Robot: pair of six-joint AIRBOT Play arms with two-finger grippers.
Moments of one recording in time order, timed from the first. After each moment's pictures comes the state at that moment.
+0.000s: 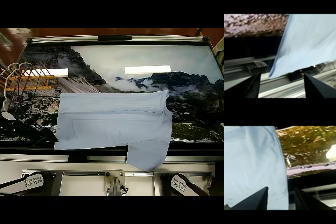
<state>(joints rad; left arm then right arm) 0.43 -1.33 0.69 1.12 -1.42 -1.18 -0.54 -1.18 1.04 1.90 -1.43 -1.73</state>
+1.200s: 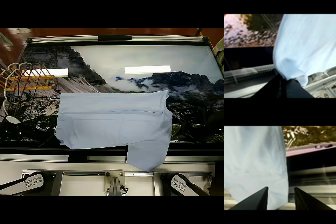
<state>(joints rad) 0.40 -1.31 0.61 1.01 -1.31 -1.20 -0.54 -1.18 0.80 1.90 -1.45 -1.80</state>
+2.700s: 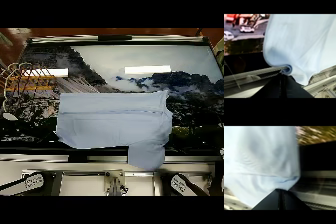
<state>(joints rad) 0.40 -1.30 0.67 1.00 -1.32 -1.16 -0.54 -1.16 0.52 2.06 -1.30 -1.95</state>
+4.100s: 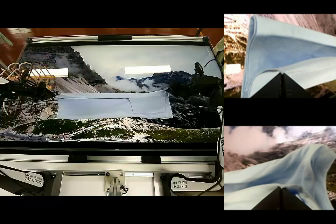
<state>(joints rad) 0.34 -1.72 1.43 0.77 -1.25 -1.27 -0.25 -1.53 1.24 2.24 -0.91 -1.81</state>
